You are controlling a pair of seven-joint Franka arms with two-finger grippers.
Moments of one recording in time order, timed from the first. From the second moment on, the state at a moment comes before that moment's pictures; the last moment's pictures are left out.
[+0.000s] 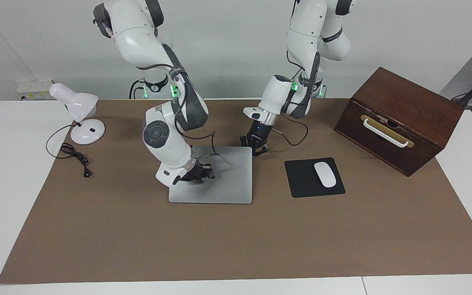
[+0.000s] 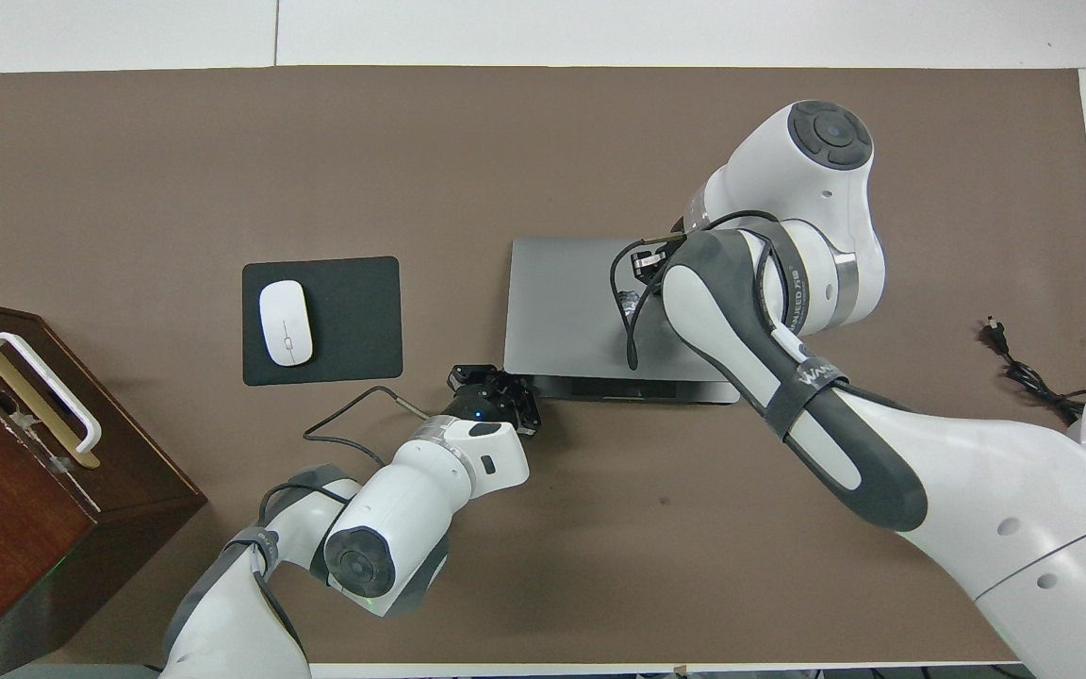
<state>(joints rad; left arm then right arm) -0.71 0.28 -0.02 -2.47 -0.11 3.48 0.06 0.16 0.50 0.17 -1.62 0.18 2.06 0.10</state>
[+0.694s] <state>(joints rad) -0.71 0.28 -0.02 -2.47 -0.11 3.48 0.06 0.16 0.50 0.17 -1.67 0.18 2.13 0.10</state>
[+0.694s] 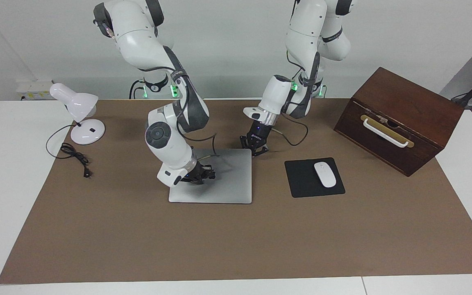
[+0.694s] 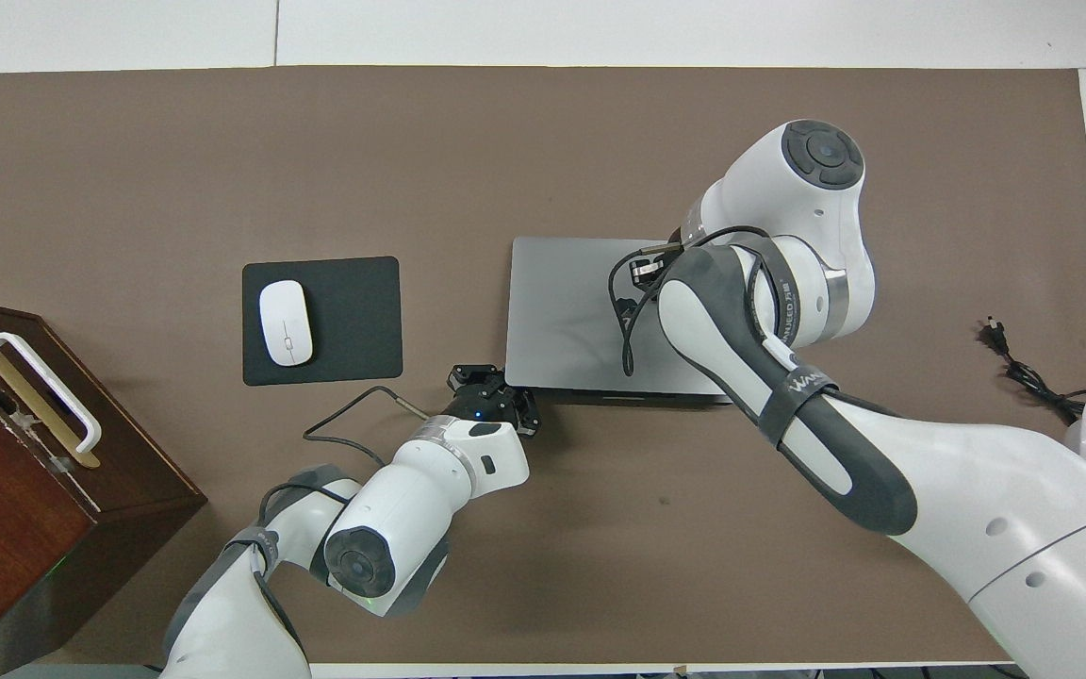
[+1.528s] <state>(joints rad) -0.71 0.28 -0.02 -2.47 -0.11 3.48 0.06 0.16 0.48 0.18 -1.67 0.18 2.12 0.10</state>
